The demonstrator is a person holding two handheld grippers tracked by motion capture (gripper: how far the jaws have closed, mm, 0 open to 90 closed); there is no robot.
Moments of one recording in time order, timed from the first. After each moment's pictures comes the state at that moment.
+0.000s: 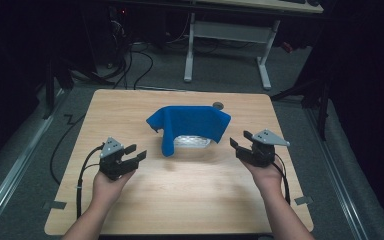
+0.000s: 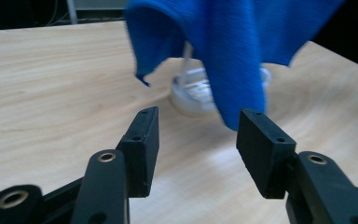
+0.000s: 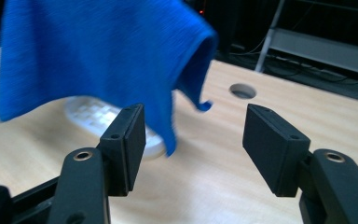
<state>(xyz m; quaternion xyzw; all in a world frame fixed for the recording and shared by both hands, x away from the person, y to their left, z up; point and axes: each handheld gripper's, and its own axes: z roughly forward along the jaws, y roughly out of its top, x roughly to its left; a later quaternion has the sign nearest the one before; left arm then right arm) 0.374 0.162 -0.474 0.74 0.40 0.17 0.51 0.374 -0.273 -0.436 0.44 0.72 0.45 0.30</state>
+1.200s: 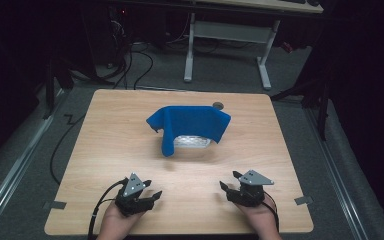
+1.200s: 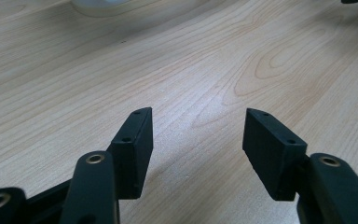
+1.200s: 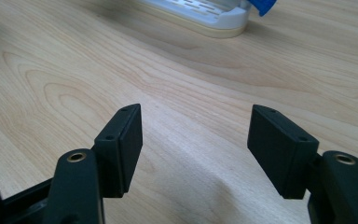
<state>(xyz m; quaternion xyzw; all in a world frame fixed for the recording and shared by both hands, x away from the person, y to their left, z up) 0.311 0.123 -0.527 0.82 0.34 0.14 0.44 0.305 -0.256 -0.517 0.42 0.78 0.40 0.24</state>
